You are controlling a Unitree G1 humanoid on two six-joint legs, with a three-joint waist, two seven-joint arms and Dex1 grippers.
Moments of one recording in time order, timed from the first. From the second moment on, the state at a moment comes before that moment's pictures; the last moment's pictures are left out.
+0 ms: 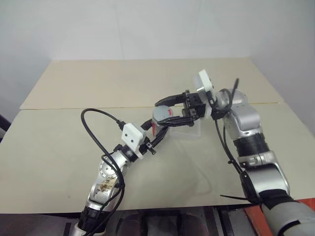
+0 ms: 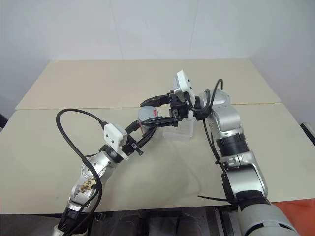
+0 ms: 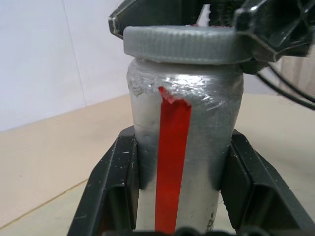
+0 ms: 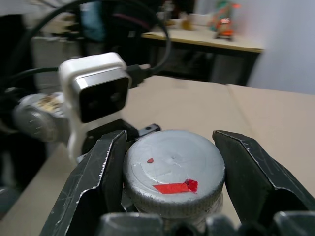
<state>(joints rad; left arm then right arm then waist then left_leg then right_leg) -0.18 0.20 -0.17 -0.29 -0.18 0.04 -0.49 -1.01 -0.40 0.18 0.43 0.45 0.20 1.52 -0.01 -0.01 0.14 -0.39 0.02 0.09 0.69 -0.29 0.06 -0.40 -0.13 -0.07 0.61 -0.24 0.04</state>
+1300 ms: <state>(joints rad) -0.21 0.21 -0.16 -0.21 -0.19 0.06 -0.53 -0.40 -0.23 0.19 -0.53 0.25 0.36 0.50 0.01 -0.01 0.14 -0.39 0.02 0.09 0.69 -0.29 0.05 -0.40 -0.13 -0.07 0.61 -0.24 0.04</state>
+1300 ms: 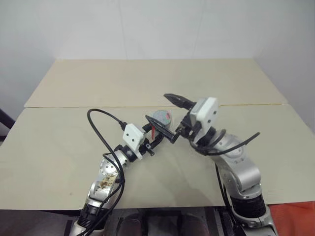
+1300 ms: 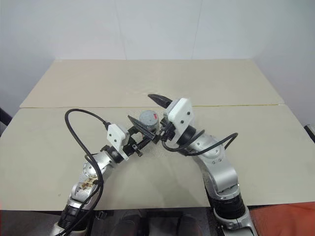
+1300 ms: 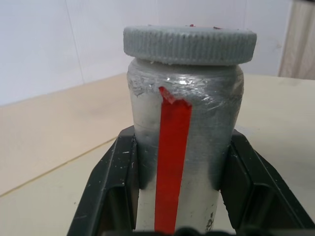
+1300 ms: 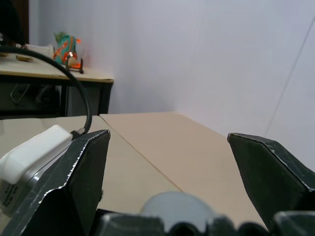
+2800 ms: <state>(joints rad) -0.24 0.24 -0.09 -0.14 -0.20 0.04 -0.57 -0.29 -0.29 0.14 -0.52 0.18 0.38 0.39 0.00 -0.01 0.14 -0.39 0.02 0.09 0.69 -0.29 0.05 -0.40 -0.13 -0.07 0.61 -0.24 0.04</state>
